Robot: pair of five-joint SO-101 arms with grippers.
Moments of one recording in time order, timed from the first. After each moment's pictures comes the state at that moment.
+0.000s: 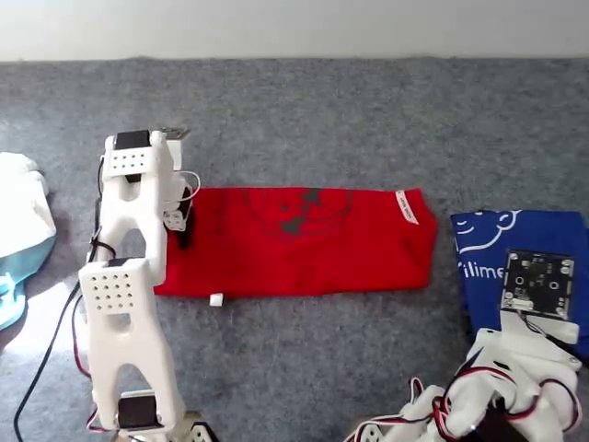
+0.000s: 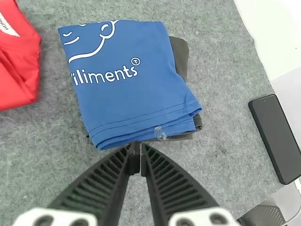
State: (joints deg) left arm -9.8 55.6 -40.0 100.1 -5.5; right arm 42.0 -84.0 37.8 94.5 32.7
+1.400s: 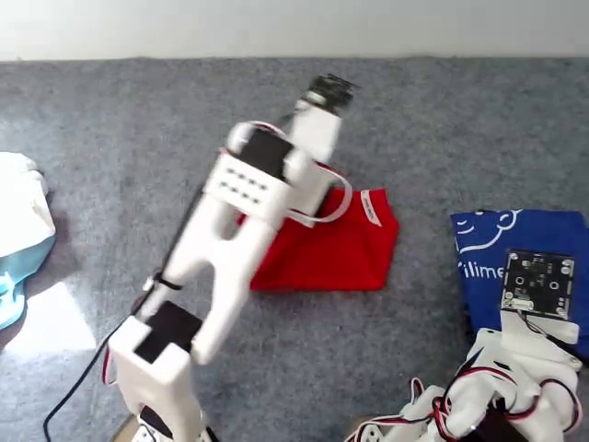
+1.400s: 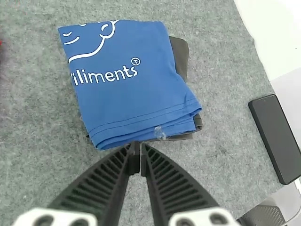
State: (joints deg) left arm 29.8 17.4 -25.5 93.5 6.8; right arm 42.0 -84.0 37.8 94.5 32.7
